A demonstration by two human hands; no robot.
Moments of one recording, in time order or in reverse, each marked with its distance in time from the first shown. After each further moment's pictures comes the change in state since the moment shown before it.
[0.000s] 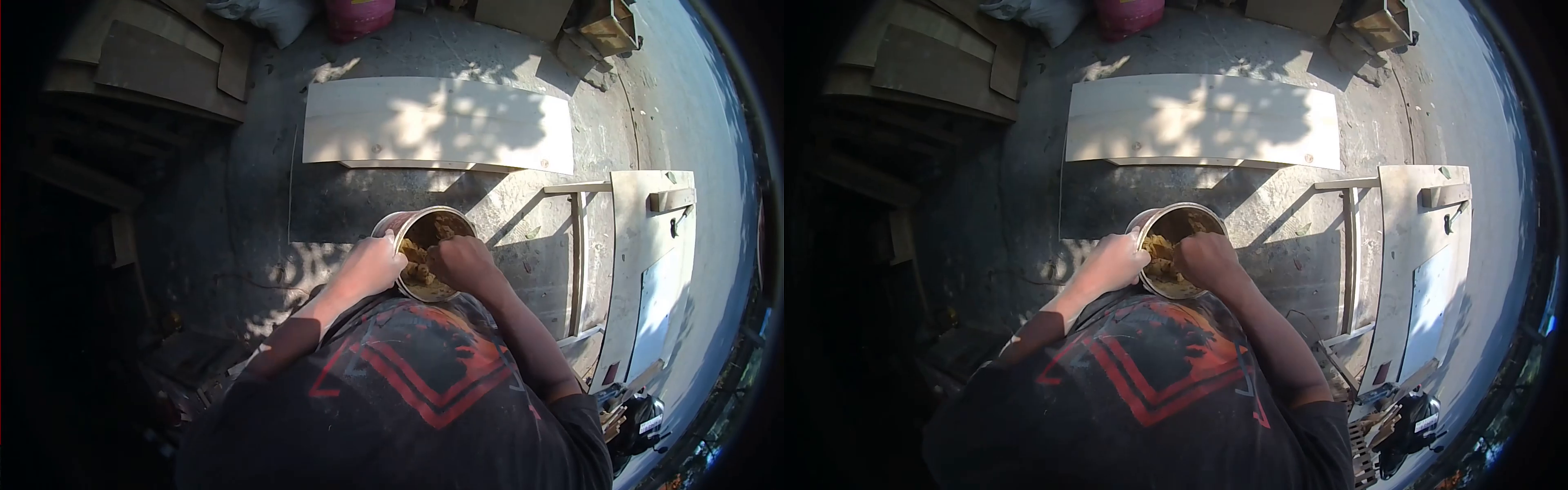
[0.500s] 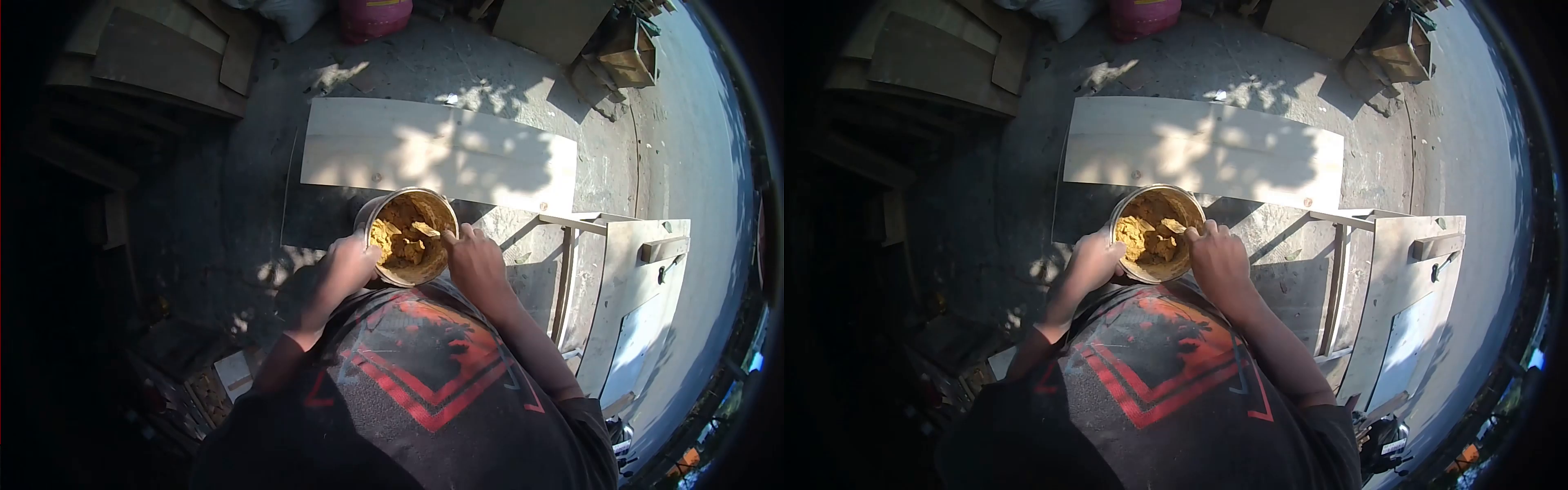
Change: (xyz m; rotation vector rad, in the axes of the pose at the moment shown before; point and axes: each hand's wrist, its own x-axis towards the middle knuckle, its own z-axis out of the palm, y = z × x) left_hand 0.061 -0.005 -0.059 -0.382 0.157 -0.187; right_hand 0.060 0.022 -0.092 -0.273 0.067 0.089
